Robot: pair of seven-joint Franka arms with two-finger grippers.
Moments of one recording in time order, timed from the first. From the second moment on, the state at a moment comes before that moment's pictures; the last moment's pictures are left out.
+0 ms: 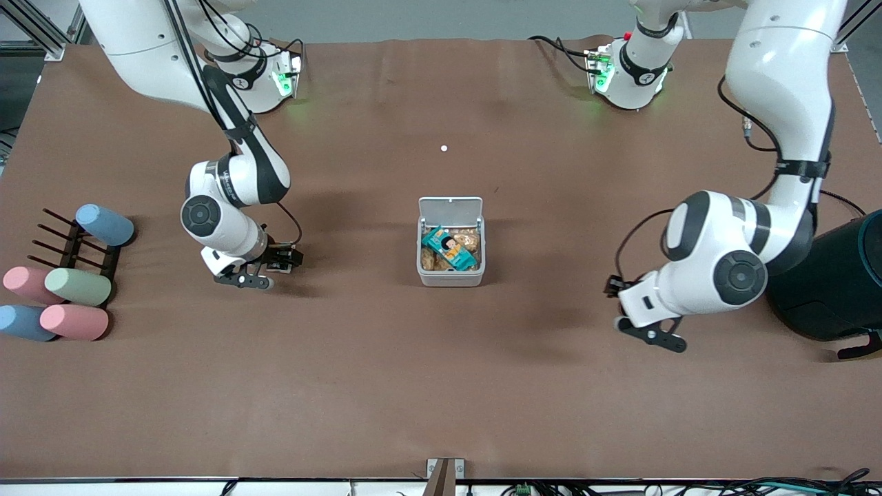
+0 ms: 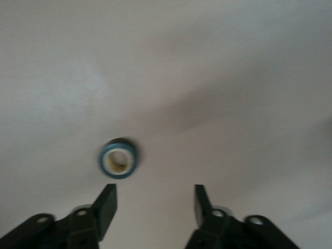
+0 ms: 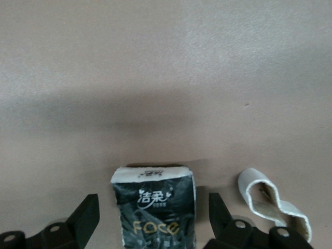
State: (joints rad) left arm 0.01 0.58 -0.23 -1.59 0.12 2.03 0.16; right arm 0.26 0.43 -0.03 -2.20 0.08 2.54 0.30
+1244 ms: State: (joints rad) left arm 0.09 0.65 -0.23 -1.84 0.23 2.46 0.16; right arm 0.33 0.36 -0.01 -1.75 0.24 1.97 0.87
